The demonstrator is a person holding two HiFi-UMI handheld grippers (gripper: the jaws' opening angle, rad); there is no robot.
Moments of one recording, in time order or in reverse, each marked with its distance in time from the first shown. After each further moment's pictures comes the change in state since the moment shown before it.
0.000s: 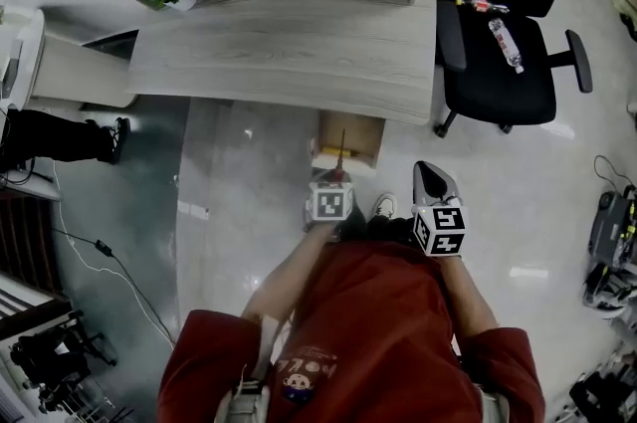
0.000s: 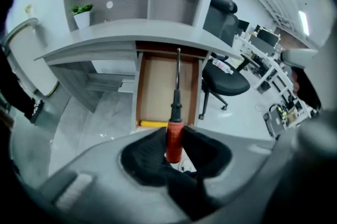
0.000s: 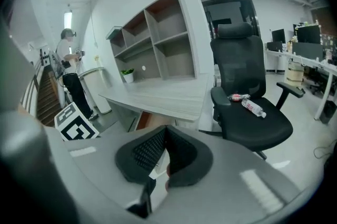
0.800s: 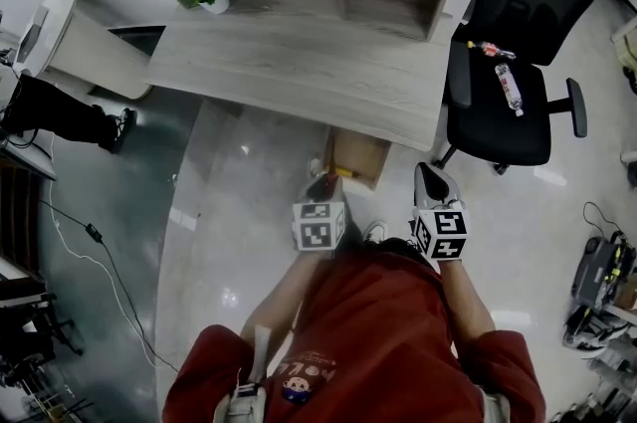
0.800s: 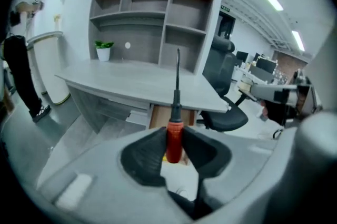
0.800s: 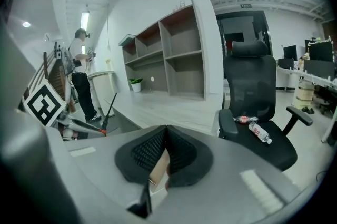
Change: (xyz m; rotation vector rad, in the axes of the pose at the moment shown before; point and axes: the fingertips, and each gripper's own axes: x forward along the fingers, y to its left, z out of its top) left arm -0.125 0.005 0.080 -0.065 -0.361 0.028; right arm 0.000 0.024 0.074 -0.129 -0.105 0.054
